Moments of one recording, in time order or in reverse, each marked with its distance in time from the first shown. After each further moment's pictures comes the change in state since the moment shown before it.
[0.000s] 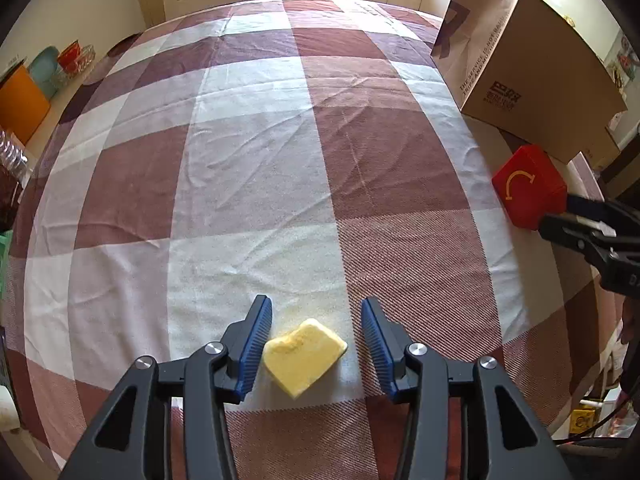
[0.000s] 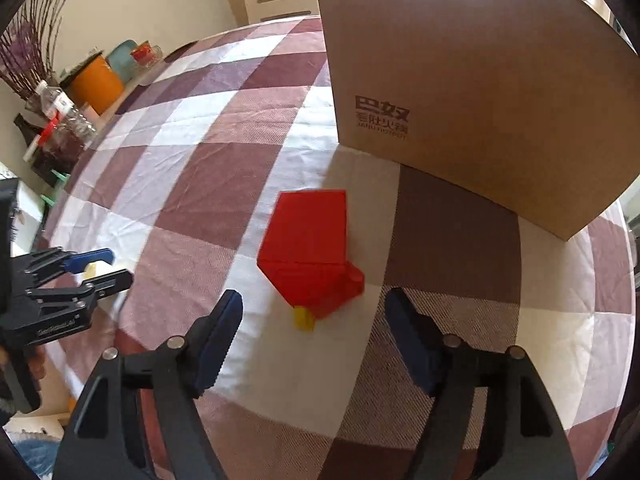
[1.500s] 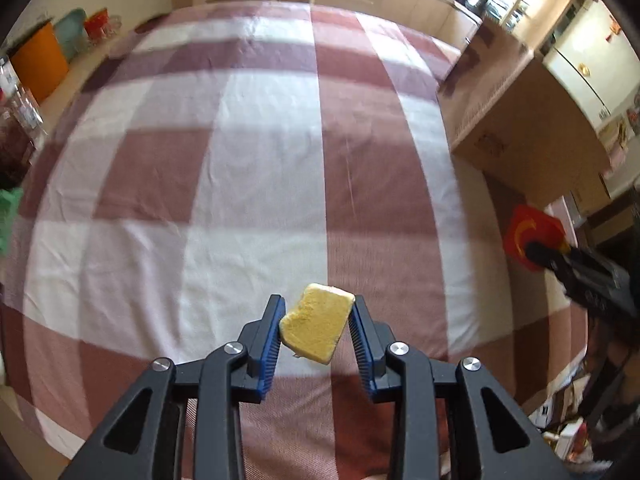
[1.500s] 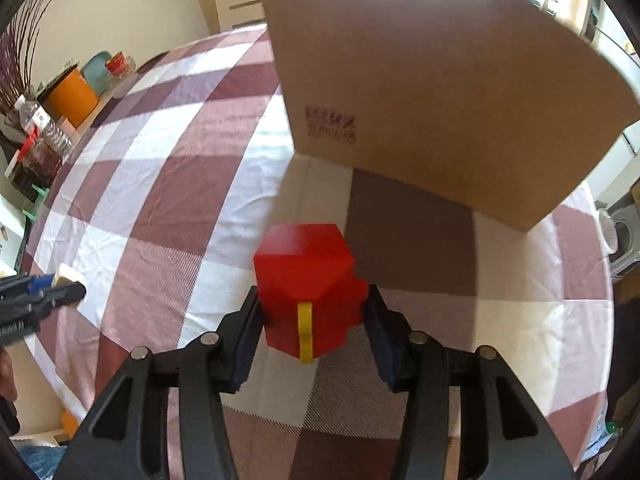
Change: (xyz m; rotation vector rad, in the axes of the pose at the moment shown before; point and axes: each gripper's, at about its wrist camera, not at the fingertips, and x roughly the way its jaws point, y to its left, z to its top) left arm -0.047 0.008 0.020 -0.156 -0.014 -0.060; right arm -0.030 -0.023 0.001 0.066 -0.011 -0.064
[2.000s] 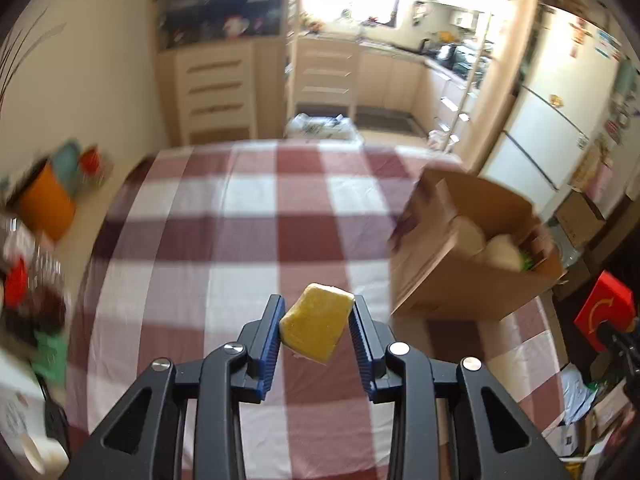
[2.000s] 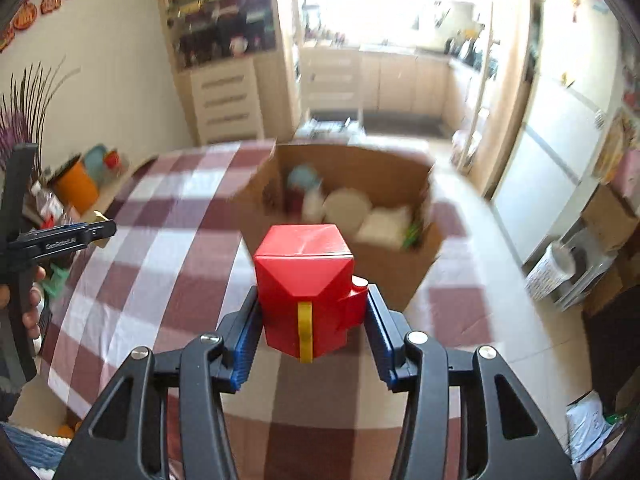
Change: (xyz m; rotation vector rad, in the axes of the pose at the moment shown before) left arm -0.104 -0.088 0.129 0.143 -0.289 0.011; right arm -0.192 -0.034 0.041 0.073 -0.310 -0.116
